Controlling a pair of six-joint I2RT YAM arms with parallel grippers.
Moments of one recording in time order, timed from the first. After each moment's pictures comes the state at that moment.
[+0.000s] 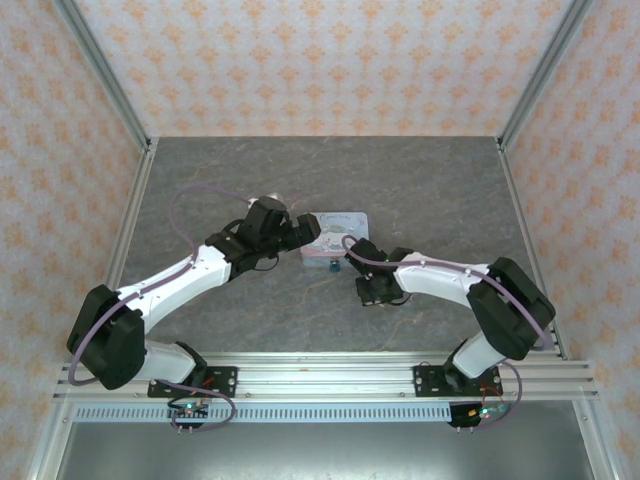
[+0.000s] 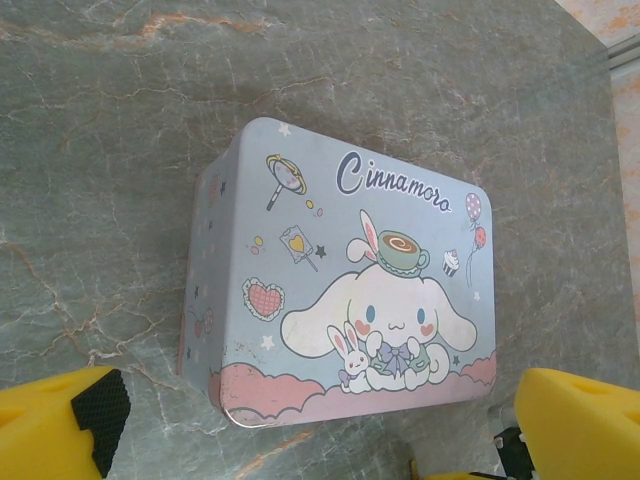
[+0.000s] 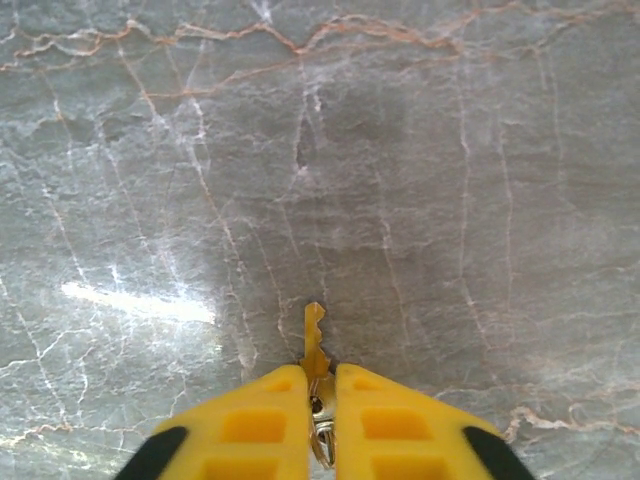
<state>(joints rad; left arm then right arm) -0.58 1.36 0.92 -0.29 -0.03 -0.88 0.76 1.54 0.80 -0.64 0.10 0.58</state>
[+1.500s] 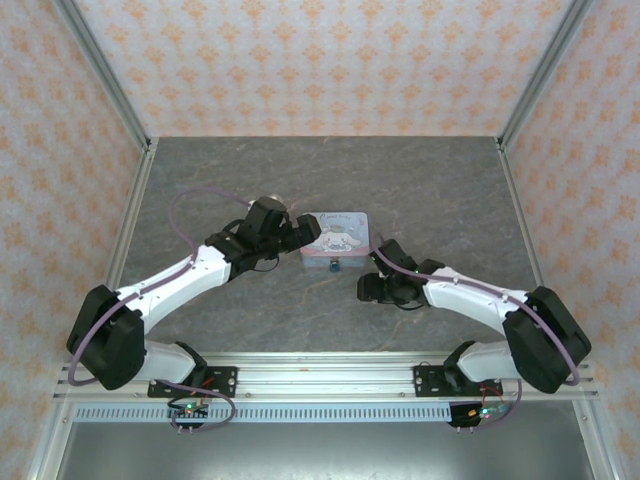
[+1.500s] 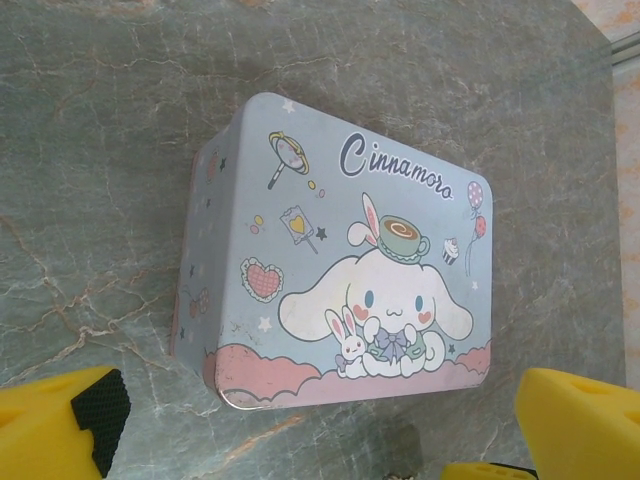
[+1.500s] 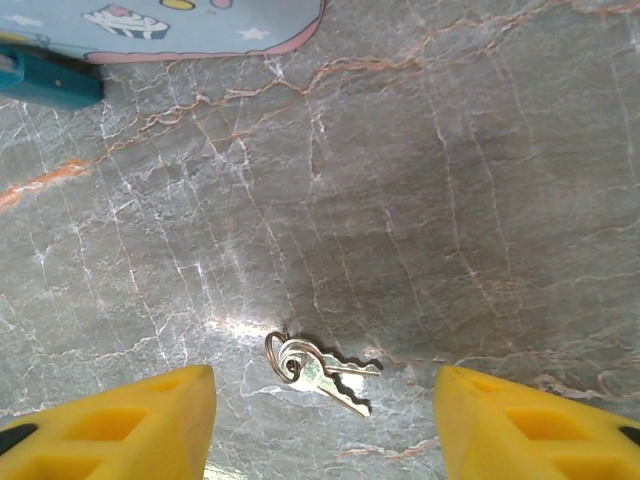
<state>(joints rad) -0.58 1.37 0.92 -0.30 0.00 -0.92 0.68 1.32 0.64 -0.48 -0.06 0.69</state>
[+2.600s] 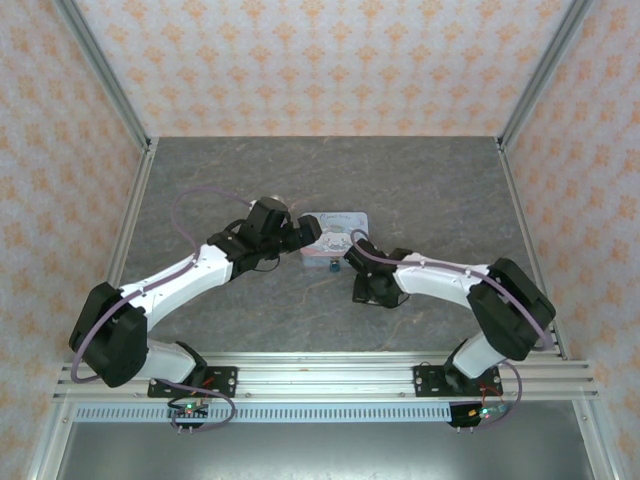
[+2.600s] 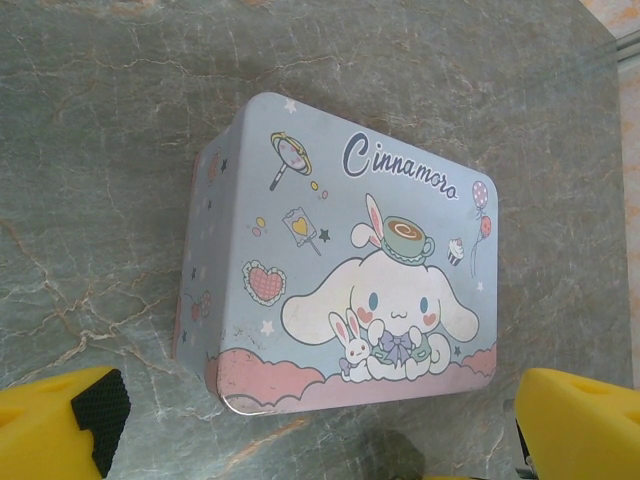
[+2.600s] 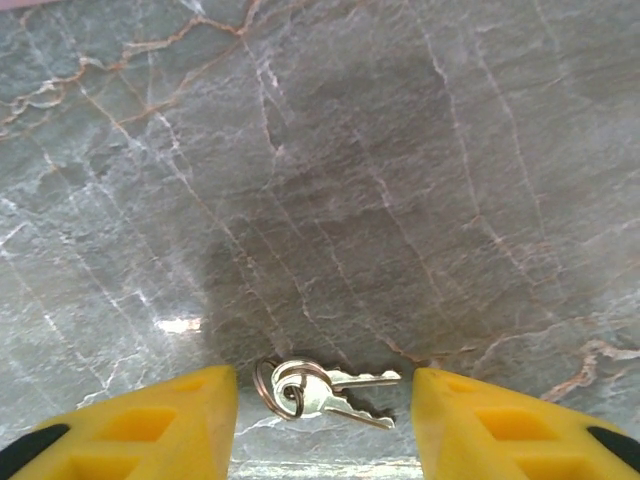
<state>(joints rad) -0.58 1.38 0.92 -0.30 0.00 -0.91 0.78 1.56 0.82 -0.65 0.05 0.89</state>
